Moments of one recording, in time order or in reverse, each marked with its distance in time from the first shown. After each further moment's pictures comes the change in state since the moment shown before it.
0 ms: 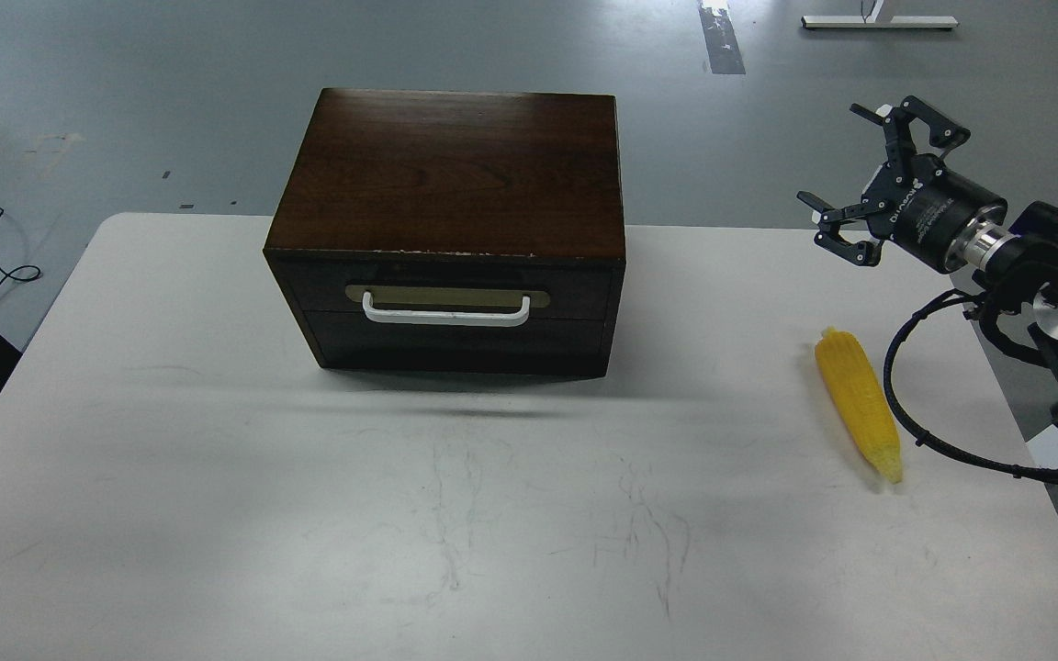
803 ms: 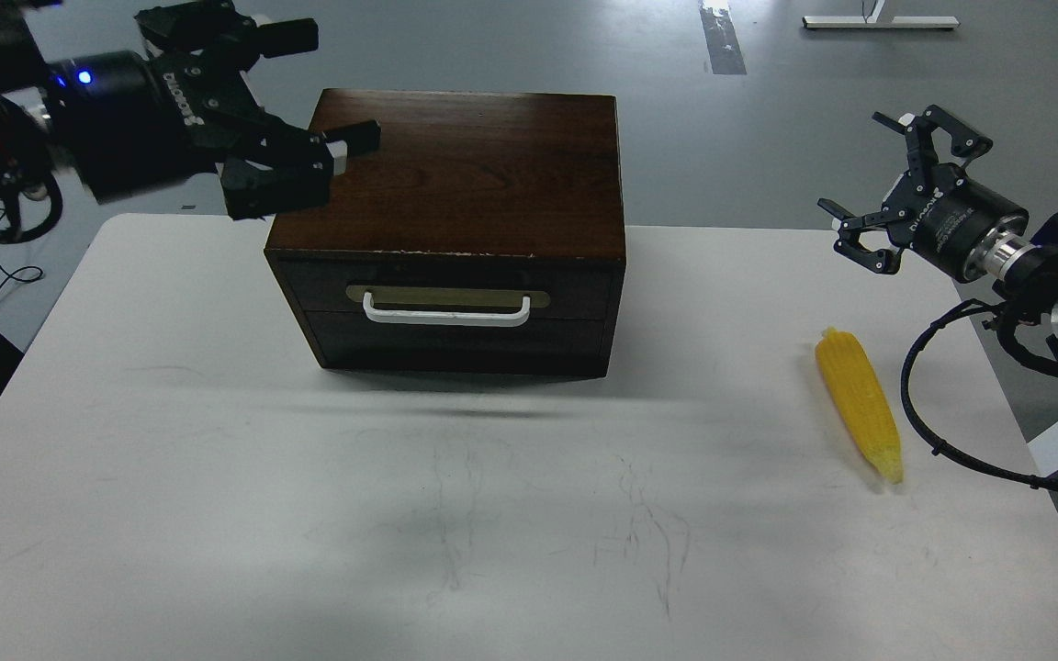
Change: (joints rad) left arm -0.125 -0.208 0.083 -0.457 1.210 0.283 0.000; right arm -0.026 -0.014 0.002 -0.003 0.000 0.000 0.018
